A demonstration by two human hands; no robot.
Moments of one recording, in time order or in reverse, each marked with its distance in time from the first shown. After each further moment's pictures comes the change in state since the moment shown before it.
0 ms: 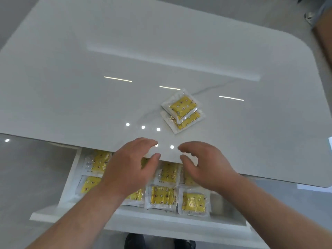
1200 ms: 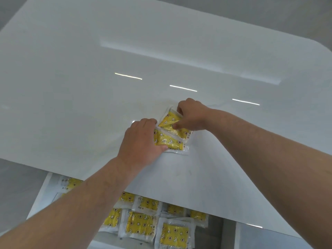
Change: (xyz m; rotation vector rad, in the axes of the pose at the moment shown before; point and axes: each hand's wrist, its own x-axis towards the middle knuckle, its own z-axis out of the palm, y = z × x) left_hand 0.159 0.018 0.075 0.289 -0.032 -0.239; right_hand 0.215 0.080 -0.077 -0.254 -0.300 0.054
